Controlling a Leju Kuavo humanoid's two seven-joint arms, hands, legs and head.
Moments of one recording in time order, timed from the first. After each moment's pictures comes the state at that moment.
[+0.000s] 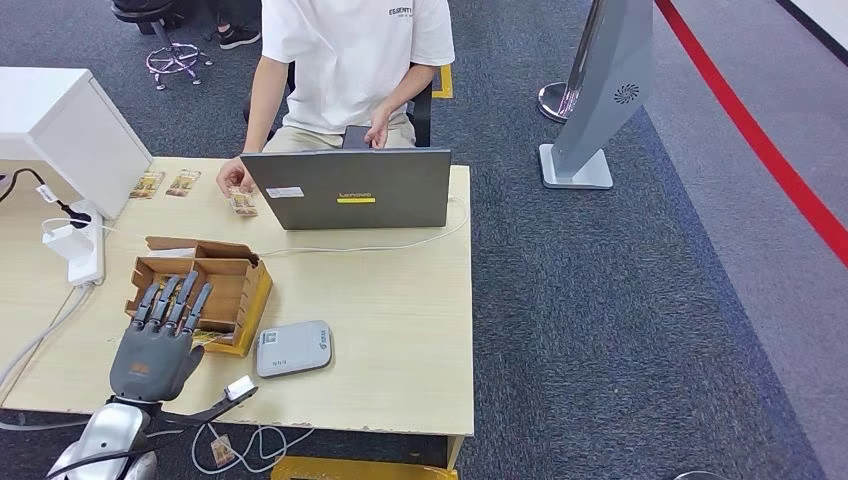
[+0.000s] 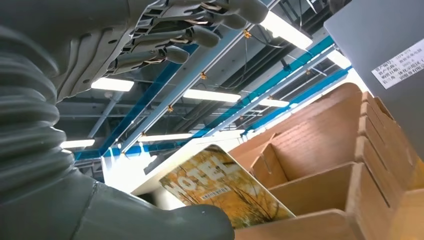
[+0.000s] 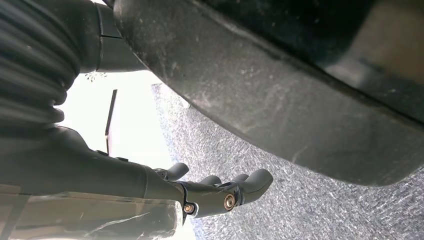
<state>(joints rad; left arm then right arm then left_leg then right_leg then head) -0.03 0.33 0.03 -1.30 -1.53 0.66 -0.09 -0.05 0.22 -0.60 -0.19 1.44 -0.15 0.21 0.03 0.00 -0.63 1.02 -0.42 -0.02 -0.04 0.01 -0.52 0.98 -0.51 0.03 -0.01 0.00</state>
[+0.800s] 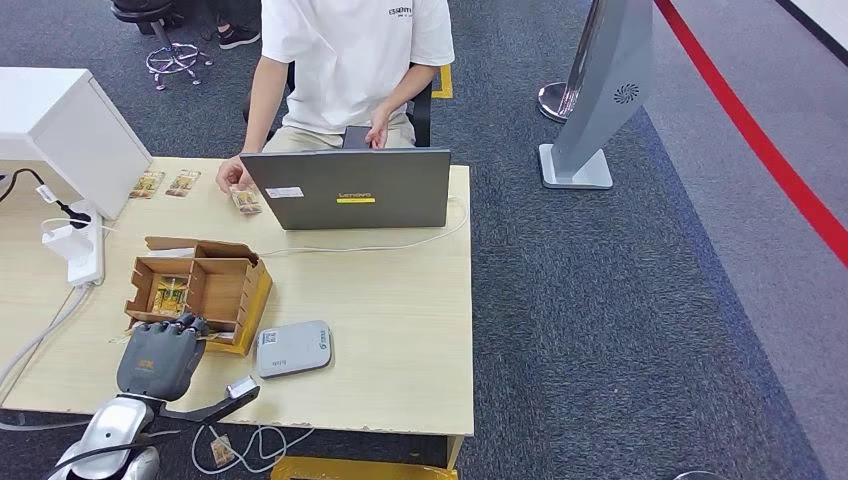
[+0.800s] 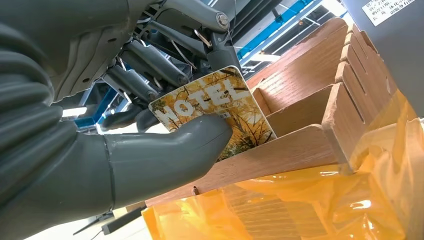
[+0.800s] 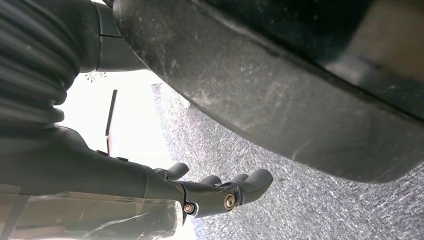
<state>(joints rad) -0.04 0.33 0.02 -1.27 -1.43 0.50 -0.09 -0.05 0.22 -0.60 -0.19 1.44 -0.16 0.21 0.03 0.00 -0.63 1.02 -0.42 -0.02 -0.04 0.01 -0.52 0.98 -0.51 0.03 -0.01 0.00</state>
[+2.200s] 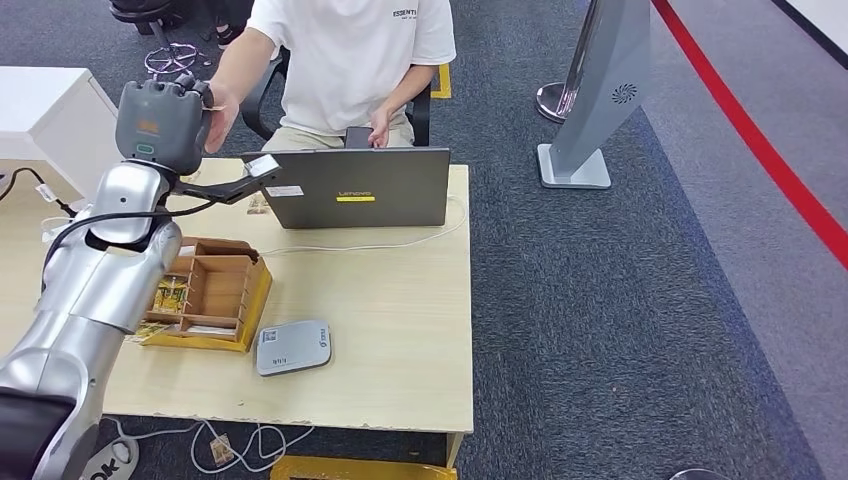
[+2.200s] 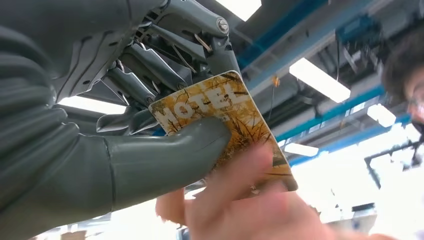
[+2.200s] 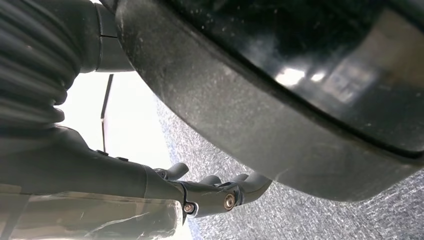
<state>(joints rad) -0.91 0.24 -0.24 -0.93 -1.46 0.39 0.03 -0.05 0.22 -0.57 -0.19 1.47 -0.12 0.18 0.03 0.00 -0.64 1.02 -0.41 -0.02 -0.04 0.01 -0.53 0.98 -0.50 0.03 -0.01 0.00</state>
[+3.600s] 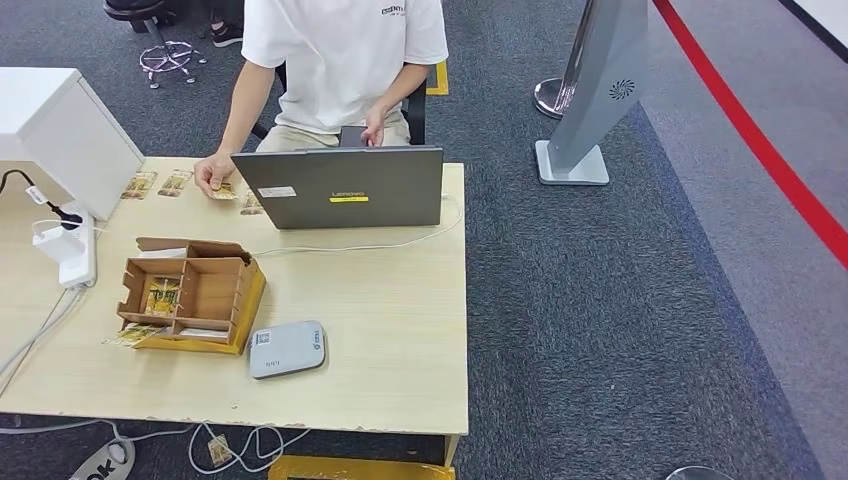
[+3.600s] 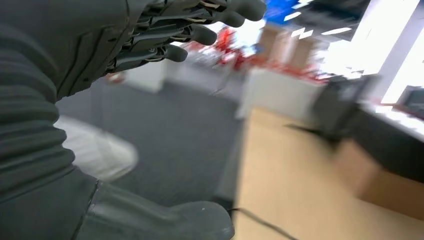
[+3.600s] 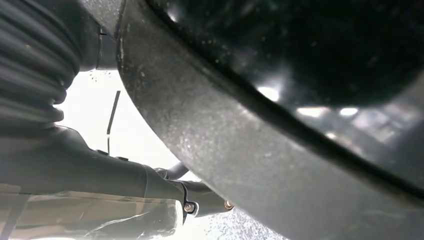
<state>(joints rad) -0.06 0.78 1.10 -0.79 -0.40 0.22 -0.38 -0.04 0.22 -0.59 -0.19 1.44 -0.14 0.21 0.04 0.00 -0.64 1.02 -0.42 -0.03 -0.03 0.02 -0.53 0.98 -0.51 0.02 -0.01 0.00</state>
